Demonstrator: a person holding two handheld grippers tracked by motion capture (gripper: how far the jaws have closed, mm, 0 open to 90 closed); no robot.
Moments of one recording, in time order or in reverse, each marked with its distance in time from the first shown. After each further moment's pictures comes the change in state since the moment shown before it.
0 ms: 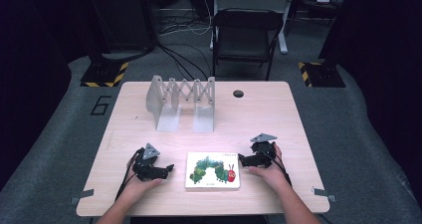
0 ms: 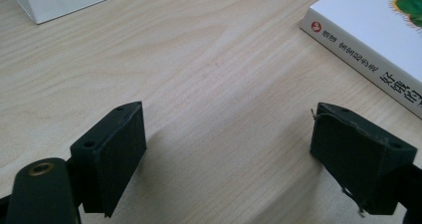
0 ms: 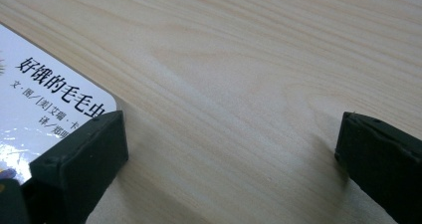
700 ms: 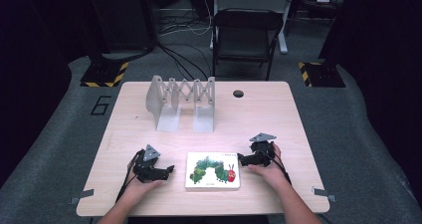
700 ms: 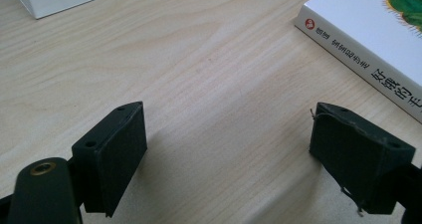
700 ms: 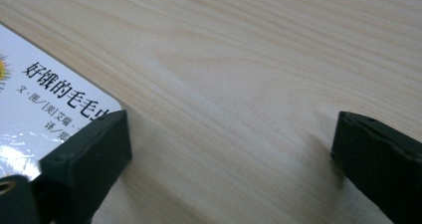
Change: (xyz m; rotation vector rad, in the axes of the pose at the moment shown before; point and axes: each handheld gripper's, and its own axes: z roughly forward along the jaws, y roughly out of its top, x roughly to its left) left arm -0.007 -0.003 -0.002 -0.012 0.016 -0.015; right arm 0.004 0.003 0.001 -0.011 0.005 0.027
